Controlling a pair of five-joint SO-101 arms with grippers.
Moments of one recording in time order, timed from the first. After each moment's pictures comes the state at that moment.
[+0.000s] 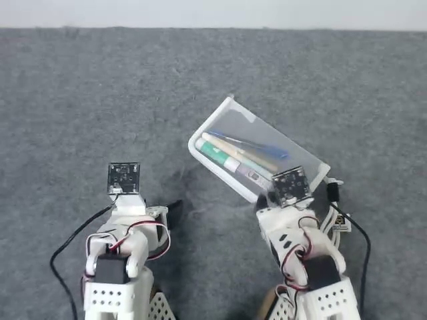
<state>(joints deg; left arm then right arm) -2.9 -103.3 97.4 71.2 11.2 -22.0 -102.8 95.1 58.0 2.9</state>
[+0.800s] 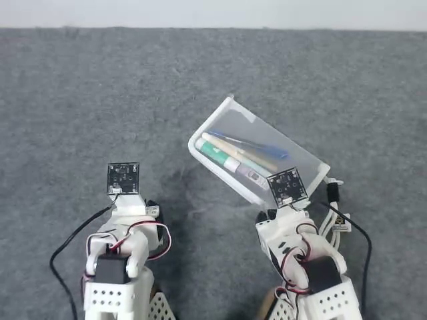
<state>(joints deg) -2.7 -103.3 97.4 71.2 11.7 -23.5 -102.9 92.2 69.5 -1.0</state>
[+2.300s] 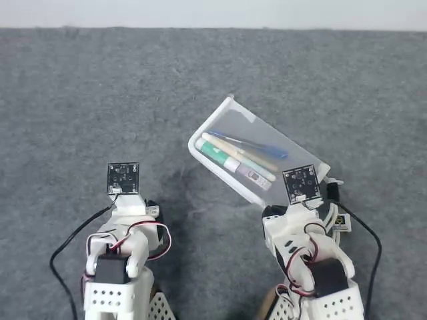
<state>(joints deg) -2.7 -103.3 97.4 71.2 11.9 -20.0 -103.1 87.0 72.7 -4.6</state>
